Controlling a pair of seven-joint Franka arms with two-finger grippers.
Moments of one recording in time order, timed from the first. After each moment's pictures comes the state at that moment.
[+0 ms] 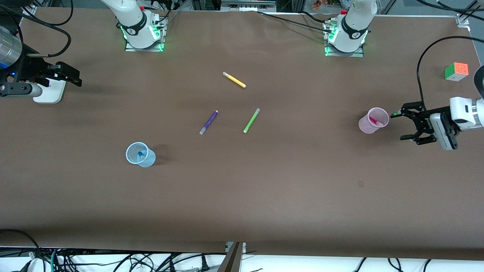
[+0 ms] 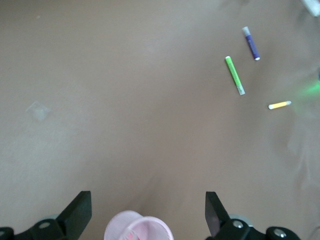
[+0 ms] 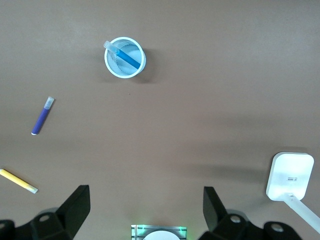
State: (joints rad) left arm 0.46 0.25 -0.21 -1.80 -0.46 1.76 1.18; right arm 0.05 0.00 0.00 -1.62 0.00 1.49 0.03
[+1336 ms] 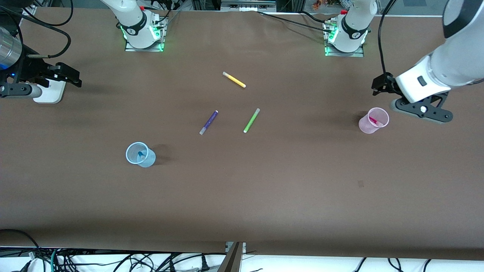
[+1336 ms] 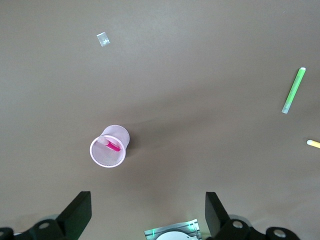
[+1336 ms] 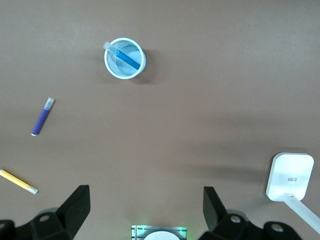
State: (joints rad) left arm 0.39 0.21 -0.66 -1.41 0.11 1.37 0.02; right arm 0.05 0.00 0.00 -1.61 0.00 1.49 0.03
